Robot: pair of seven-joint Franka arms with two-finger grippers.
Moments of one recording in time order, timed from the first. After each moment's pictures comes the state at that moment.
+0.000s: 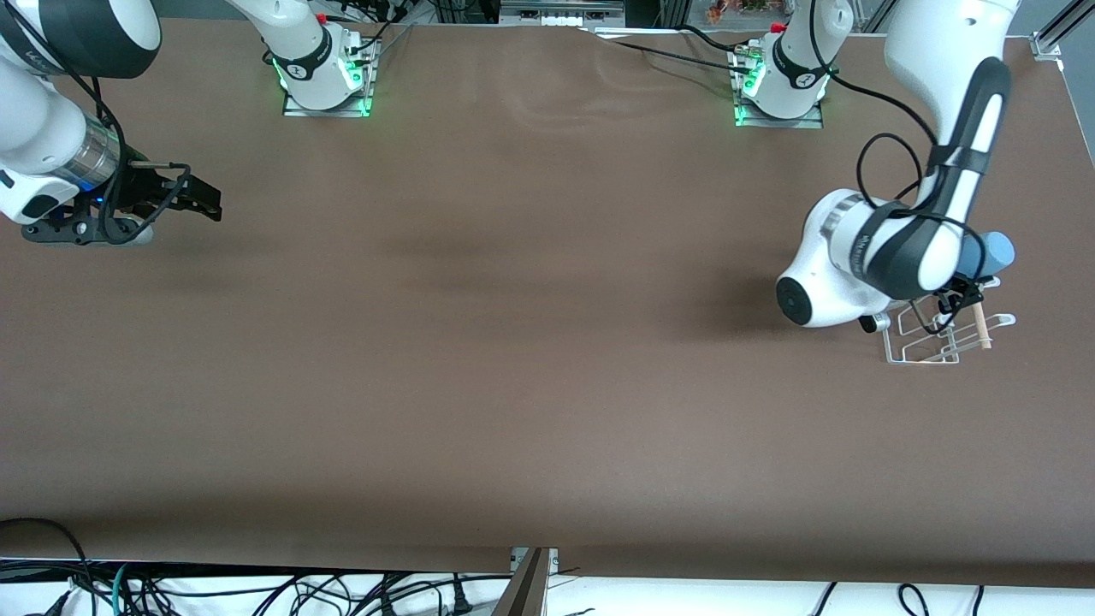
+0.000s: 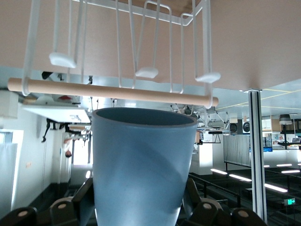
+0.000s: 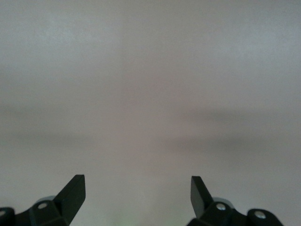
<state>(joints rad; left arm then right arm) -0.06 0.47 -0.20 -1.86 1.10 1.28 0.61 0.10 -0.05 -0.04 -1.89 -0.03 1.73 0.03</state>
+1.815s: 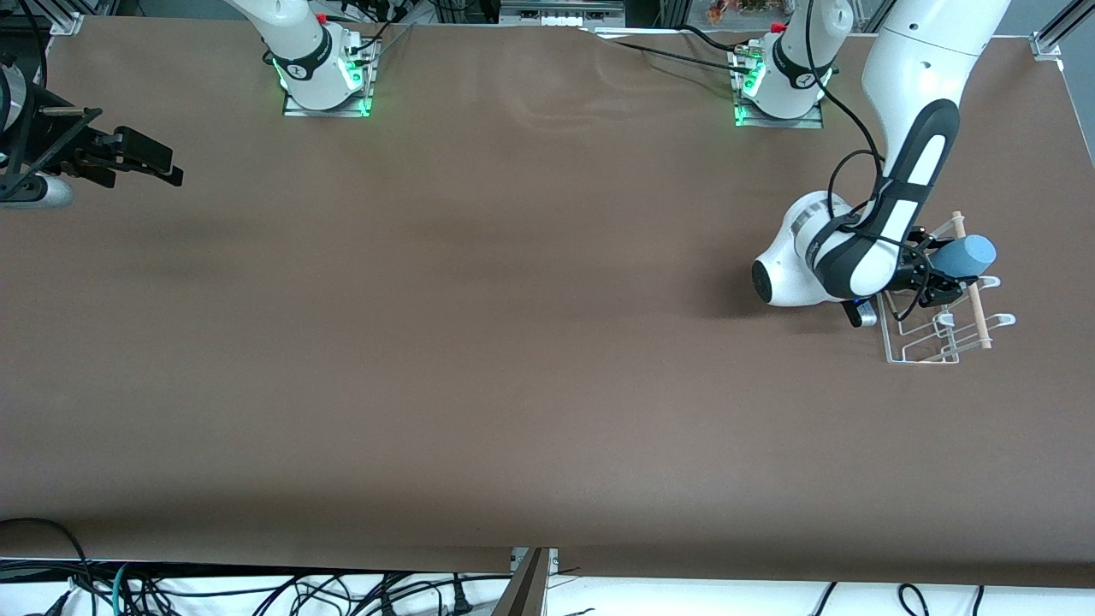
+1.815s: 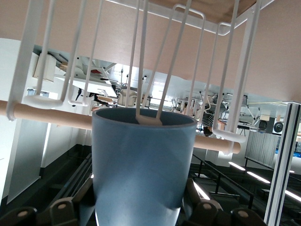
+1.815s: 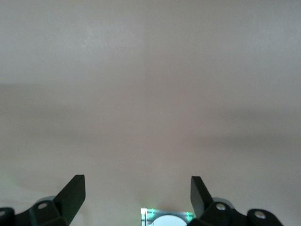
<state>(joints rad) -0.04 0.51 -0.20 -2.02 1.26 1.35 0.35 0.17 -0.02 -0.15 -1.62 0.09 1.49 0.02</state>
